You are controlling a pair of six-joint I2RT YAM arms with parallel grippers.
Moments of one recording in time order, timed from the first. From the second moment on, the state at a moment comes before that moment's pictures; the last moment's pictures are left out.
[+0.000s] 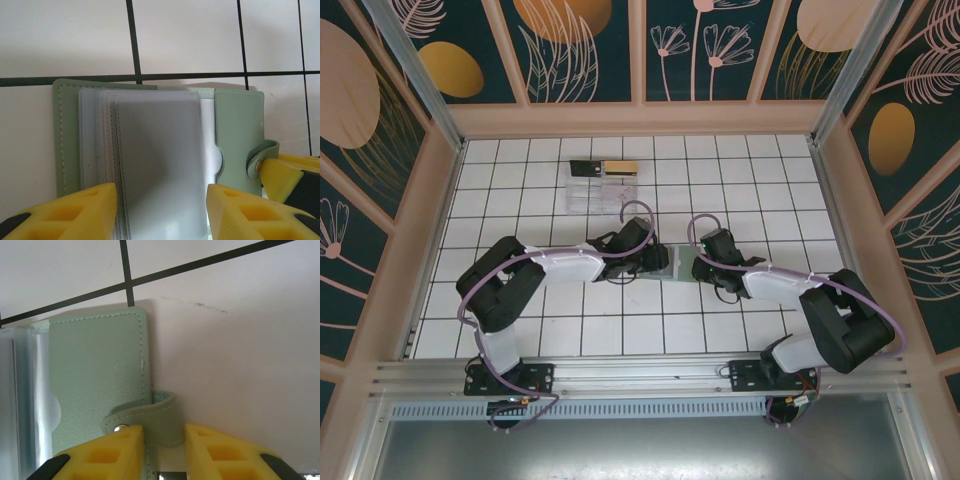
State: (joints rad) left arm -0.85 1.84 1.00 -0.03 0.05 -0.89; right arm 0.56 1.40 0.52 -0.11 0.07 0.69
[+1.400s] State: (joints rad) left arm -0.90 1.92 1.07 0.25 0.29 -0.95; right arm 0.39 1.14 0.41 -0.09 0.02 0.73
